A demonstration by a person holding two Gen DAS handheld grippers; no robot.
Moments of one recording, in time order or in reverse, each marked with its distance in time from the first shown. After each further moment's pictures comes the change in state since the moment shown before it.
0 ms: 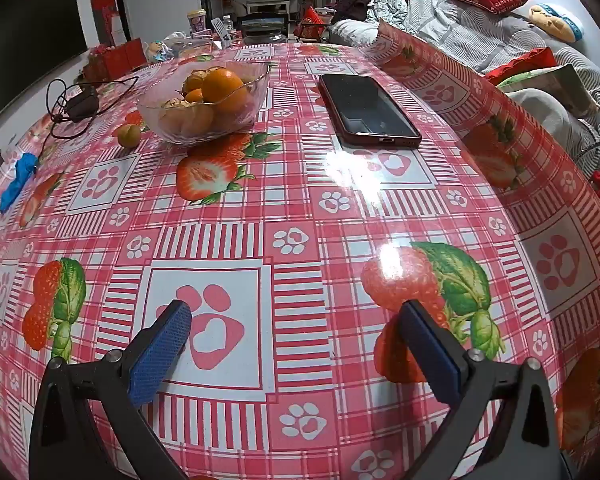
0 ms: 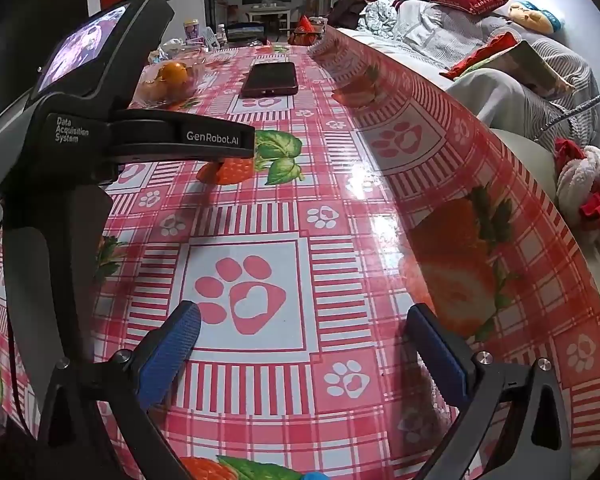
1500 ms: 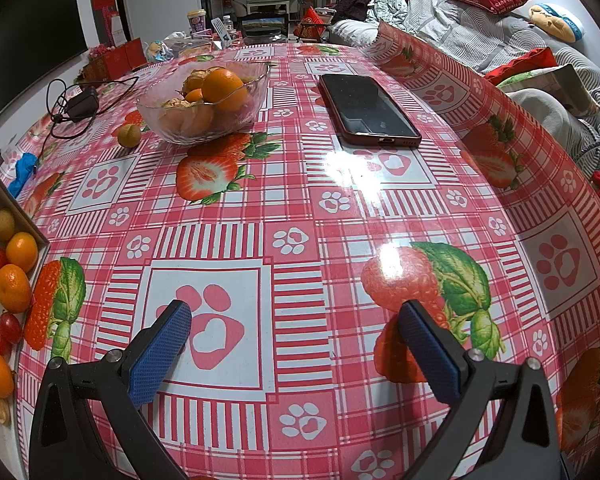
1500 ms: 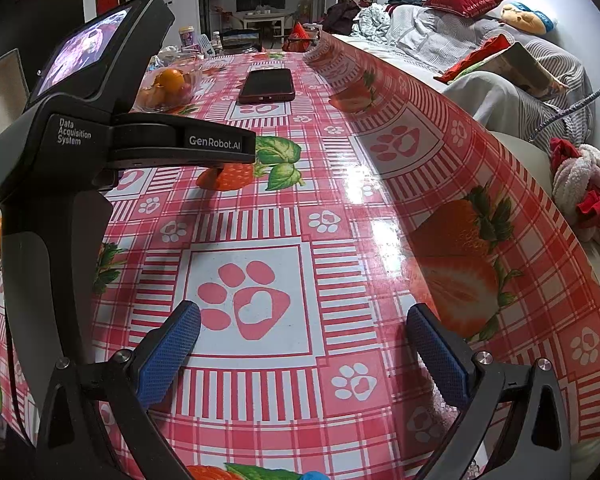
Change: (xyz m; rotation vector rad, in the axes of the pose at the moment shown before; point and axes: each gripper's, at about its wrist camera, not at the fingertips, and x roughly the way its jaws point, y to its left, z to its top) left arm 0.000 0.000 0.000 0.000 0.000 0.000; right arm 0.000 0.001 0.000 -0.002 0.001 -0.026
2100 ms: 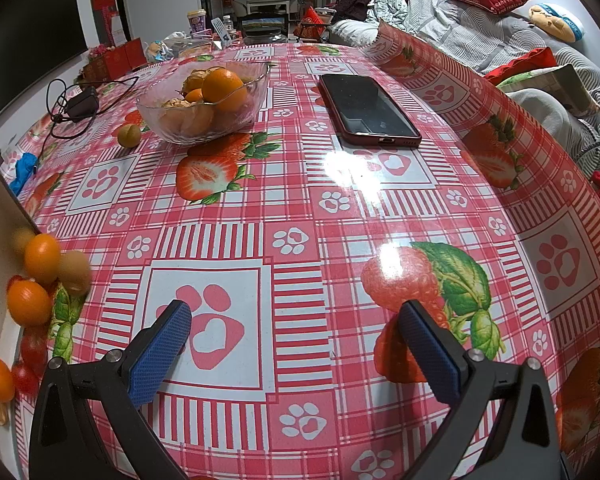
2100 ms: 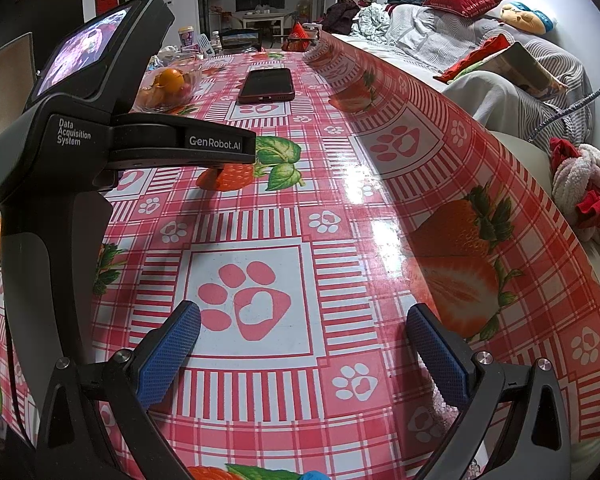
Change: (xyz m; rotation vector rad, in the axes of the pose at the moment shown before) left arm 0.000 0.000 0.000 0.000 0.000 0.000; right arm 0.000 0.000 -0.001 -0.006 0.002 -0.008
